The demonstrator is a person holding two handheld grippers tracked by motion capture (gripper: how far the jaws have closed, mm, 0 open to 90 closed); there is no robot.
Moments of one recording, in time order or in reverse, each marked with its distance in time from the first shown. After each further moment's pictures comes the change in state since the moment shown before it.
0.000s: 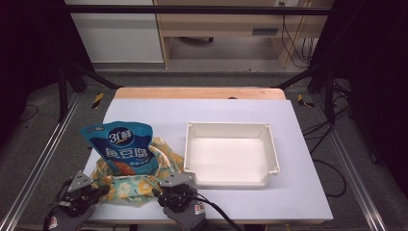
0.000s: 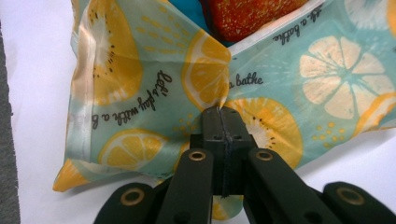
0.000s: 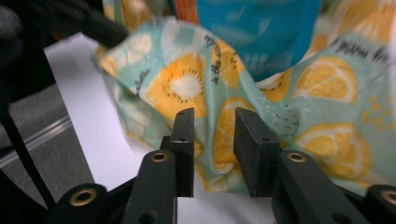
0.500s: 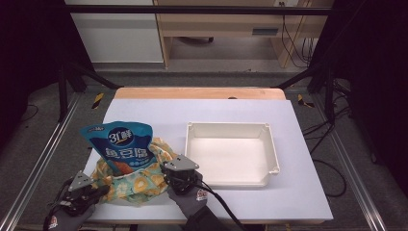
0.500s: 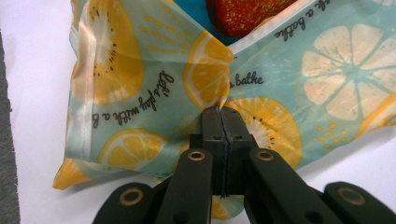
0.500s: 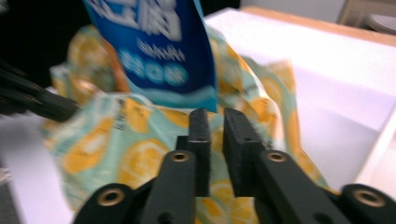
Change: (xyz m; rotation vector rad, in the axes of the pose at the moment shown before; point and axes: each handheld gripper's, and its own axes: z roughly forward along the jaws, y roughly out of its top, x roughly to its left) left arm 0.001 -0.001 0.002 0.010 0.000 -0.008; right arm -0.019 0.037 -0.015 -0.118 -0.187 0.000
